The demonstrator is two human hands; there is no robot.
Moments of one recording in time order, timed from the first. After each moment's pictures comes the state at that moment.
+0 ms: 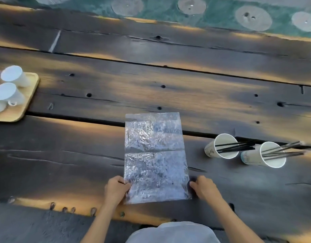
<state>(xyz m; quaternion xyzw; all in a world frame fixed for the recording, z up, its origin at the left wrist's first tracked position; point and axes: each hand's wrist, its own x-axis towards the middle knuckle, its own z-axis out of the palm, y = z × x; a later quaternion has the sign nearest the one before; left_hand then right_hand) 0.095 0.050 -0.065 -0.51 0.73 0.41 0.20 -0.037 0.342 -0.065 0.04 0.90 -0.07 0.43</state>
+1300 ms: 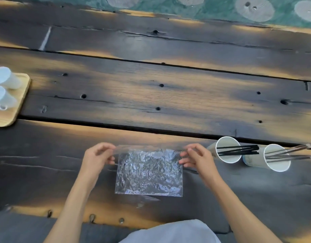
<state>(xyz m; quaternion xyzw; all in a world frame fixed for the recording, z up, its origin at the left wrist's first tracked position) 0.025 -0.024 0.013 -0.41 0.68 0.61 0.01 -0.099 0.287 -0.002 0.13 0.67 -0.66 0.32</state>
